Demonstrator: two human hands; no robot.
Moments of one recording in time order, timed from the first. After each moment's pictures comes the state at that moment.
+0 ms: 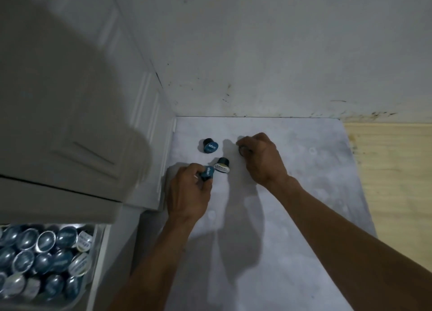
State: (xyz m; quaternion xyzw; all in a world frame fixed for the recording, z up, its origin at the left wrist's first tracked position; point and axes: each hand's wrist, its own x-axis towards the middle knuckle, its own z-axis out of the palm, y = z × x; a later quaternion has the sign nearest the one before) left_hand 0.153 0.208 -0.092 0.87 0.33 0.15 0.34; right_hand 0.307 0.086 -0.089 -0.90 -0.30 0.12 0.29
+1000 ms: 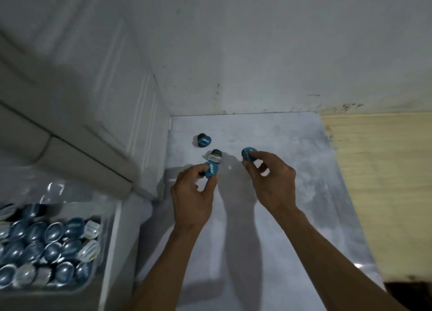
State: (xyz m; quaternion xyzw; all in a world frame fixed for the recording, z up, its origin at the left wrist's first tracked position) left_hand 0.126 0.166 -0.084 0.81 0.28 0.27 0.45; right_hand 0.230 0.026 -0.068 -0.88 -0.20 -0.09 0.43
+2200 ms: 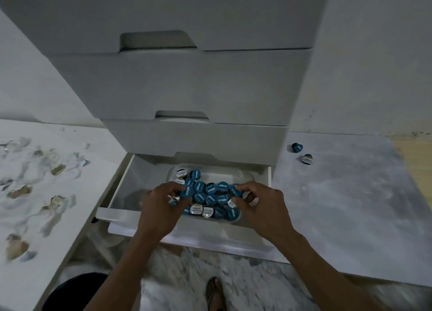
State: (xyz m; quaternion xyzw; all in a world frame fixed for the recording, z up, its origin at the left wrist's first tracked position) left_hand -0.214 0.375 0.093 0.88 0.33 0.19 0.30; right_hand -0.067 0.183 0.072 -0.80 -0.34 0.07 0.48
